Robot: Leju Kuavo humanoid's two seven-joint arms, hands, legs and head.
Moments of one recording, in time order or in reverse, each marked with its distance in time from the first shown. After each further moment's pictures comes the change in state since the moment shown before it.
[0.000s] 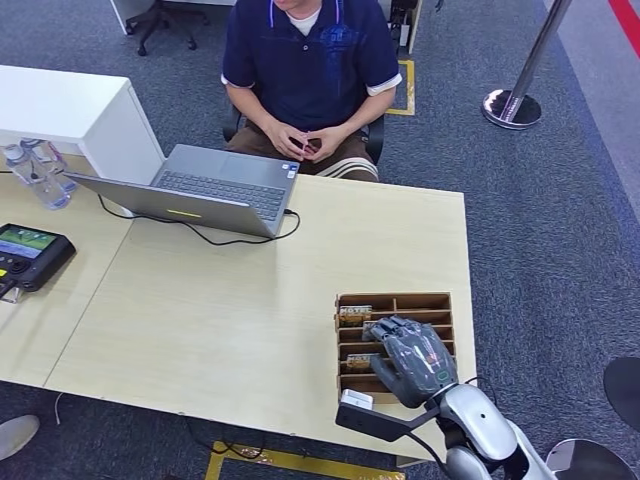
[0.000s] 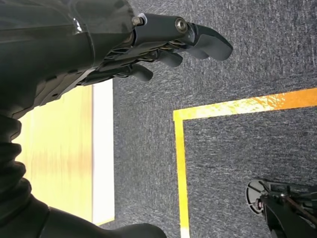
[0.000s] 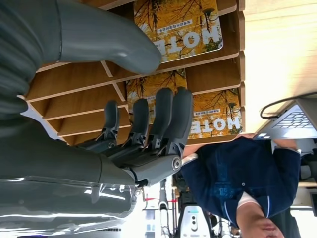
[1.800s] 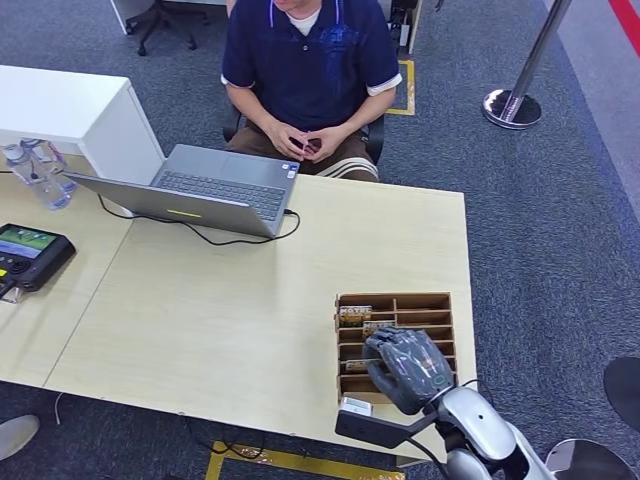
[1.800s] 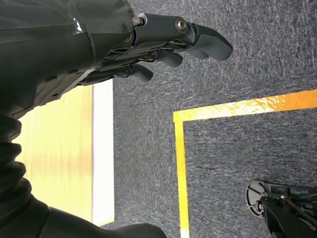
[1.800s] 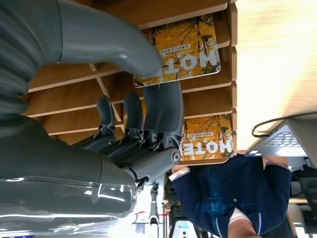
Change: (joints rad) left arm 0.000 0.003 0.000 0.000 -0.004 0.001 -0.001; right arm -0.001 -0.016 0.018 0.006 -0.037 0.045 -0.020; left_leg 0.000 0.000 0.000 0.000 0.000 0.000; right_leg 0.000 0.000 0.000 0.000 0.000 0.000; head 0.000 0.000
